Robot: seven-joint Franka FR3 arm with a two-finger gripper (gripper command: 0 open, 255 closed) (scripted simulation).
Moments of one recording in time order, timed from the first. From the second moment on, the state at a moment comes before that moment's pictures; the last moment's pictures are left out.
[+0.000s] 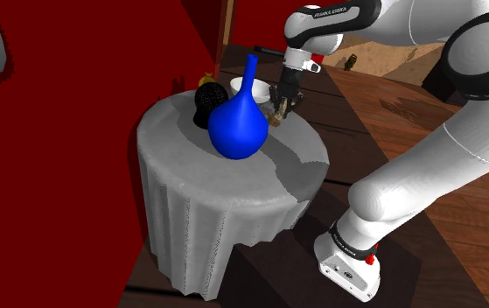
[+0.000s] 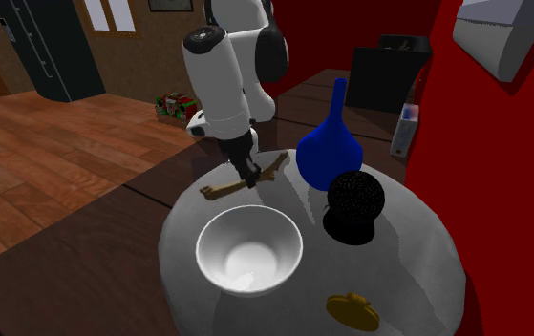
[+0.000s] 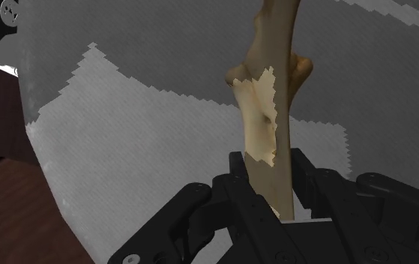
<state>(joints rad) -0.41 -0.16 0.09 -2.16 0.16 1.77 0.94</state>
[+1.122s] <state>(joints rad) -0.41 -0.19 0.08 -1.96 0.16 1.54 0.96</state>
